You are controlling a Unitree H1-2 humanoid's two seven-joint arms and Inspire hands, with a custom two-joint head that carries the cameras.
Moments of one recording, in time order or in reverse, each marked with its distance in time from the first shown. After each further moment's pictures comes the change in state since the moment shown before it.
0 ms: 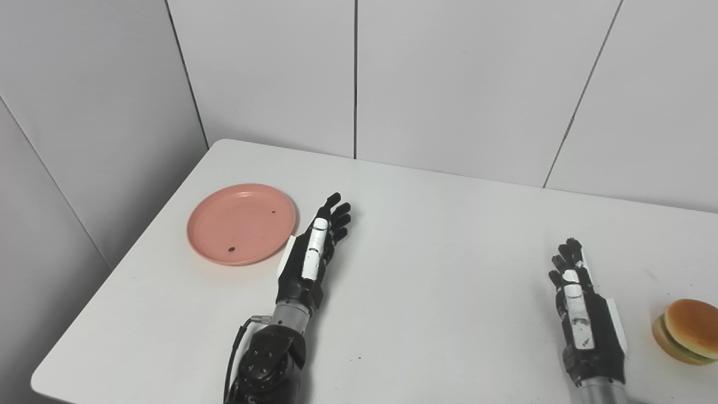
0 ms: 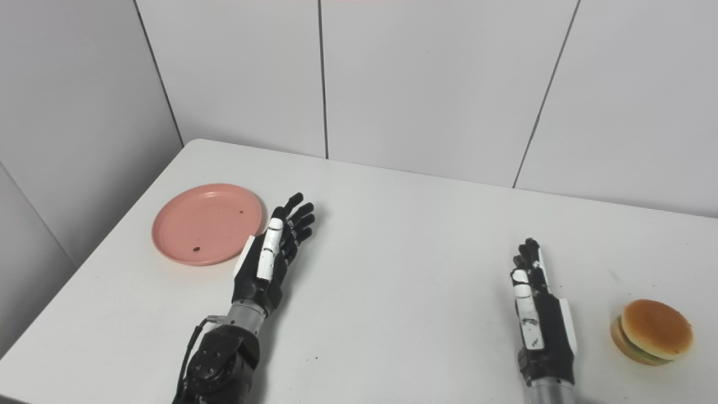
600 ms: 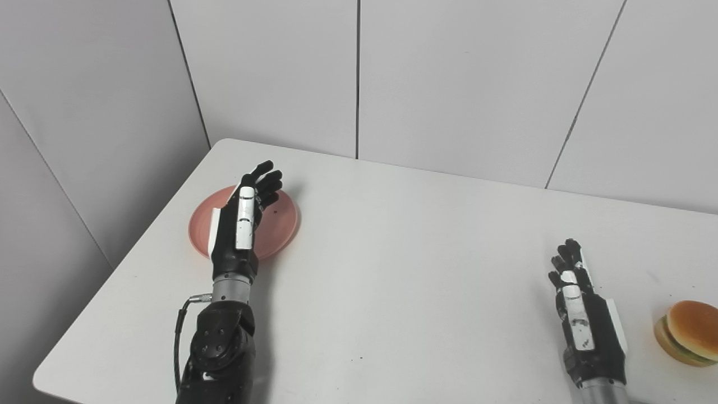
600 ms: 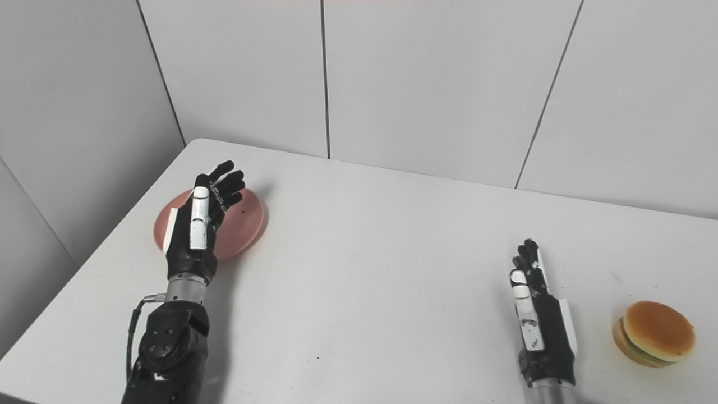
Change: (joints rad) left arm -0.042 0.093 0.152 0.060 0.070 -0.126 0.121; right arm -0.003 -0.002 -0.002 0.006 0.008 0.000 0.013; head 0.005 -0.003
